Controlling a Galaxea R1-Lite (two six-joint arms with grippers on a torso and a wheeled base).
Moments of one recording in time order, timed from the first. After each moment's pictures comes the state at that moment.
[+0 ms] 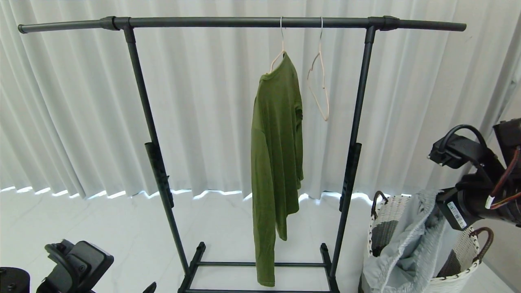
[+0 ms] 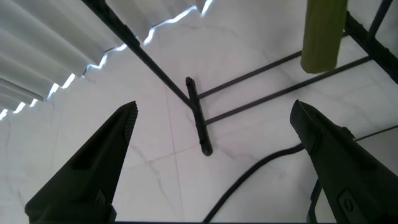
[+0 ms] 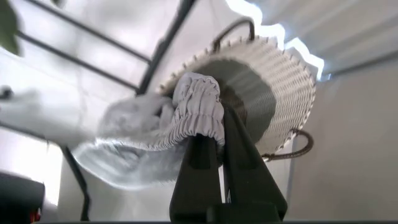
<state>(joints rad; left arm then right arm) -0.41 1.10 -0.05 -0.50 0.23 0.27 0.42 1.38 -0.91 0.20 -0.22 -0.24</state>
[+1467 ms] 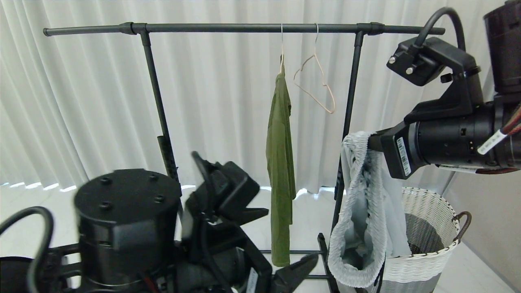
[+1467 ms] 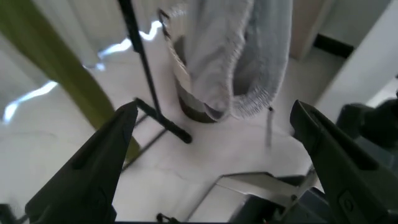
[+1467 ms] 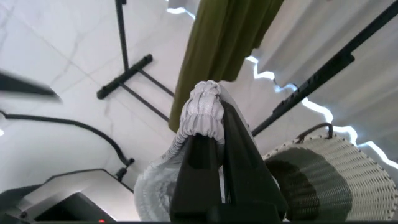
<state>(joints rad) -0.92 1.51 -0.66 -0.50 -0.05 -0.05 0.87 1.49 -1.39 0.33 -0.21 -0.01</state>
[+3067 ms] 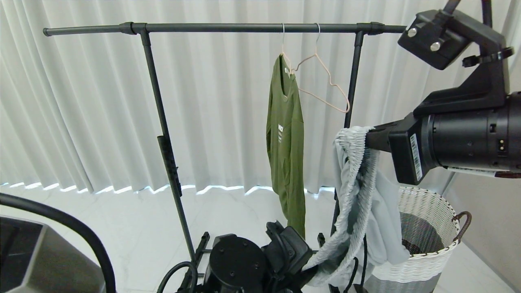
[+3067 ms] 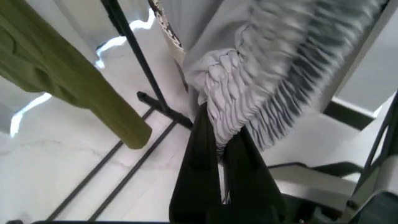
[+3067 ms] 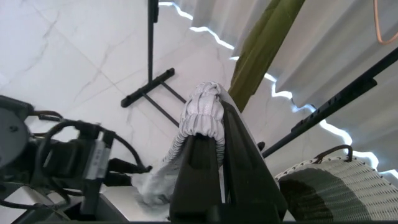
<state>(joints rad) -0.97 1.92 -0.48 -1.05 -0.01 0.09 0.97 1.46 -1.41 0.33 -0.21 0.01</state>
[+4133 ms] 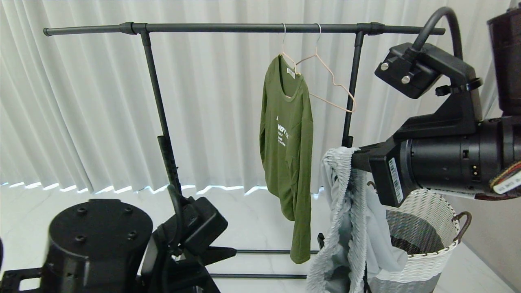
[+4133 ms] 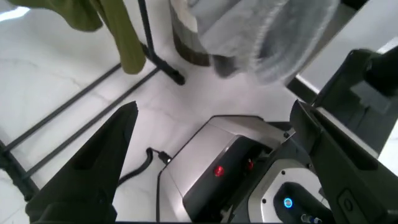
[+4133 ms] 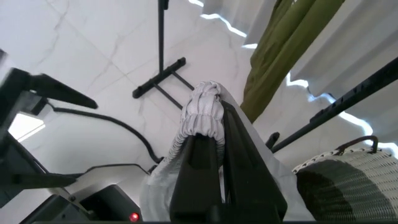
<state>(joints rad) -0.89 1.36 -0.56 -0.24 -0.09 -0.13 1.00 1.48 -1.35 0.30 -0.21 0.07</state>
